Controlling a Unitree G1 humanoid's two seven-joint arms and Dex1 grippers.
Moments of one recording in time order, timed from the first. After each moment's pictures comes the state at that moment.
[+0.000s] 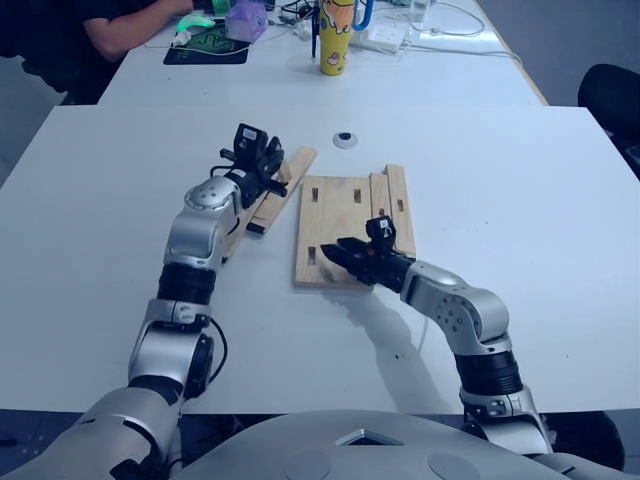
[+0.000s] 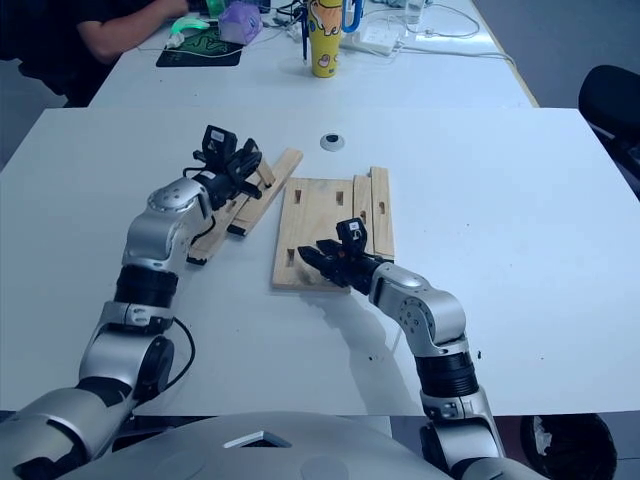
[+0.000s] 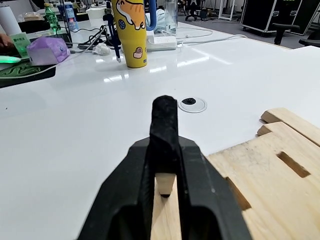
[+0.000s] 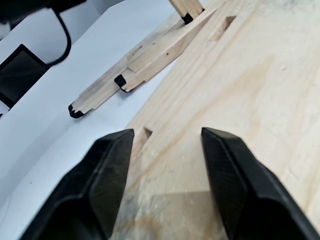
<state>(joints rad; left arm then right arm) -0.53 0.20 -0.04 0.23 -0.14 0.51 -0.34 -0.12 -0.19 0.11 -0.22 0.53 0.87 0.37</state>
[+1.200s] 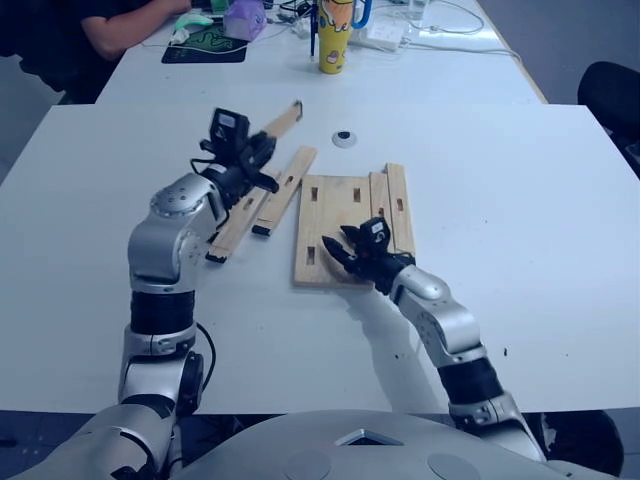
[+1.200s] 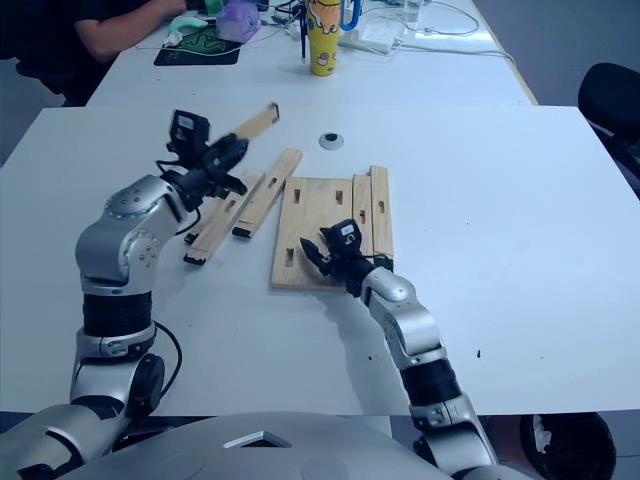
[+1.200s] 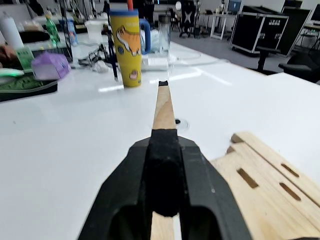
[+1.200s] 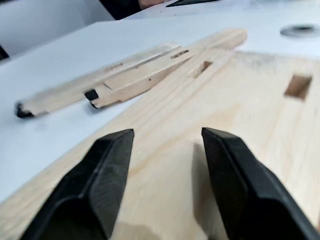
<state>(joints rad) -0.48 0.25 0.08 -0.17 -0.23 0.70 -0.33 -0.17 -0.16 0.27 0.03 0.16 0.32 0.40</state>
